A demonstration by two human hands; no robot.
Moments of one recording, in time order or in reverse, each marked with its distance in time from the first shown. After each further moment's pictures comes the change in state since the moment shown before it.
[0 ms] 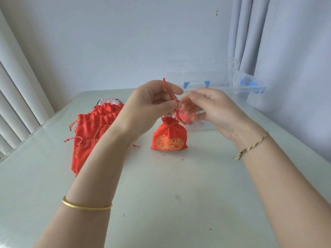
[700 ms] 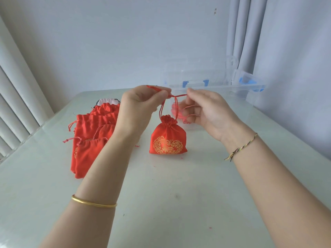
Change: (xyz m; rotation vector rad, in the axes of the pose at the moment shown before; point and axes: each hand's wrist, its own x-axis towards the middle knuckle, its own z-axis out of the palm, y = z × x) left_hand 0.005 -0.018 0.003 0.054 0.309 -0.011; right_hand 0.006 0.010 0.009 0.341 0.060 0.044
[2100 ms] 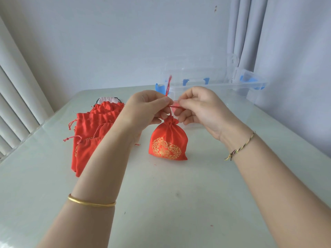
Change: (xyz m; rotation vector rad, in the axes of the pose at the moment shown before) left_hand 0.000 0.004 -0.001 0.002 -0.185 -0.313; right_hand -0.006 -0.004 0.010 -0.257 -0.037 -0.011
